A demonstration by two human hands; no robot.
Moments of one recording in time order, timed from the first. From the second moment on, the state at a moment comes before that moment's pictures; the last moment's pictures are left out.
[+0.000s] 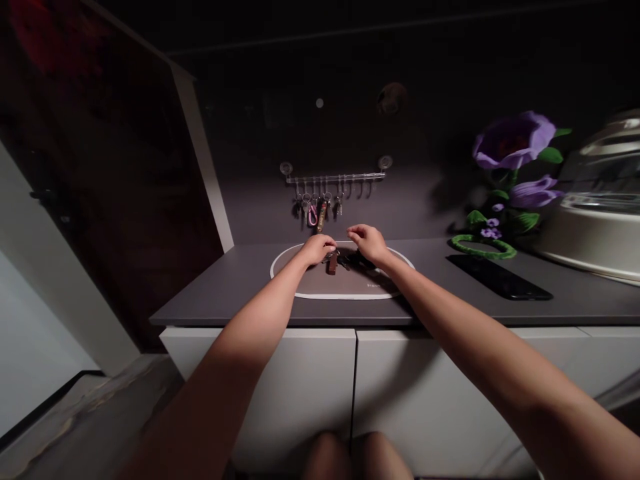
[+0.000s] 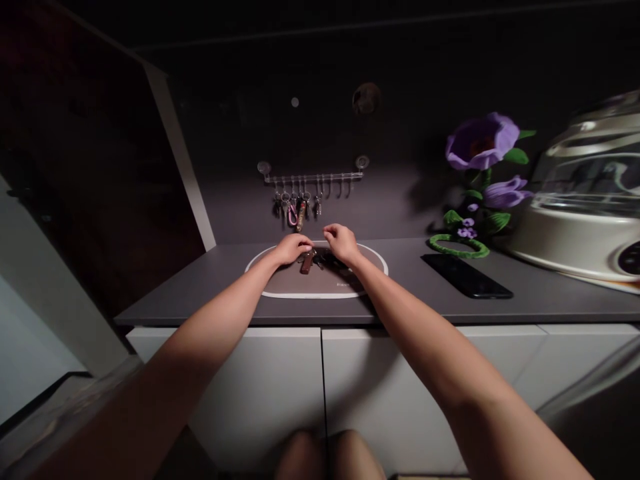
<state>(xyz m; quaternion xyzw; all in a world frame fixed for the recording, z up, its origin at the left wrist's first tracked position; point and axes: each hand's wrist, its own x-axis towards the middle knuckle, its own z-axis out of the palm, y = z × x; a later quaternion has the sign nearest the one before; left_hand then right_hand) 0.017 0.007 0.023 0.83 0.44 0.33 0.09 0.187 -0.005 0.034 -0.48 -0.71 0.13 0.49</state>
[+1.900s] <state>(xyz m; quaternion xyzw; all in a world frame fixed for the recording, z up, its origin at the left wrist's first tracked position) 0.016 -0.002 0.049 0.54 0.33 0.59 0.50 0.185 -0.018 0.034 -0.45 -0.80 -0.04 0.41</state>
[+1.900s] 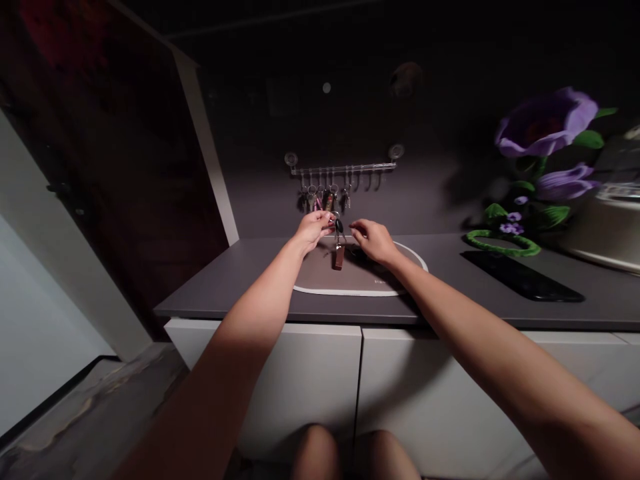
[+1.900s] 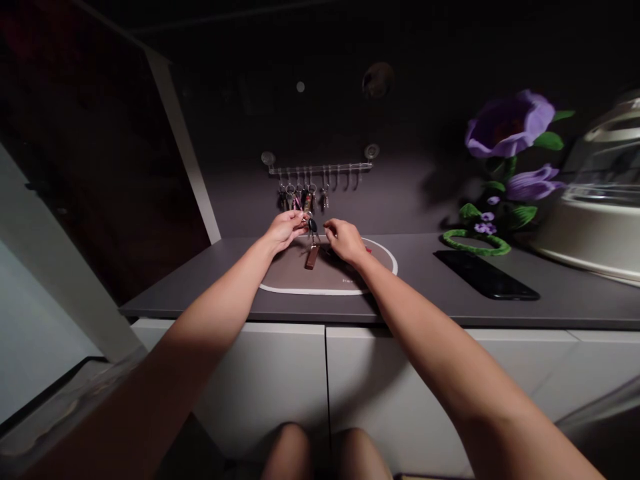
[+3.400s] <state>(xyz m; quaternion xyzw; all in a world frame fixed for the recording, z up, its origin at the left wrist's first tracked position) 0.030 -0.005 0.042 0.58 0.33 0.59 0.46 0.179 -0.004 0.045 -0.32 -0.64 0.33 0.62</state>
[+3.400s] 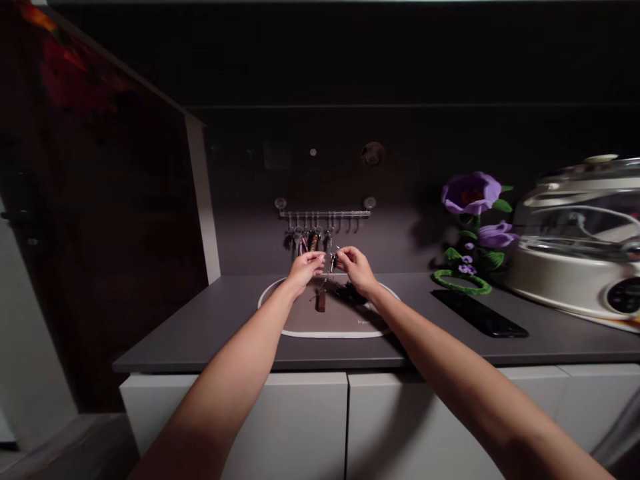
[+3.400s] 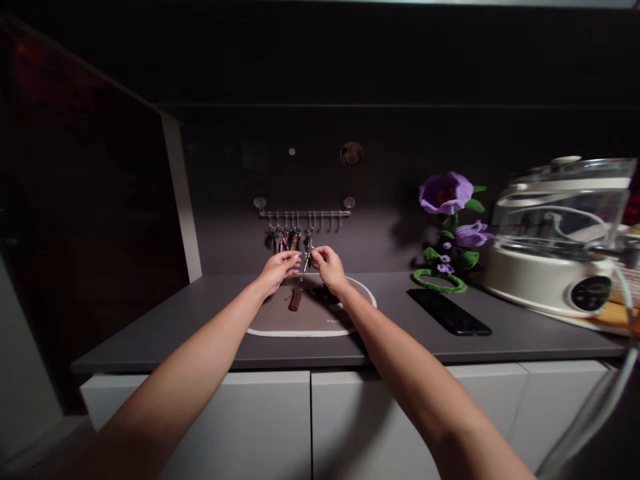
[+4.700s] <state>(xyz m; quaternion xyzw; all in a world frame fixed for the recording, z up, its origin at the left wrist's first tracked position) 0.030 0.007 0.033 0.63 0.48 0.54 0.28 0.162 0.071 0.103 -0.35 -0.41 0.49 0.68</state>
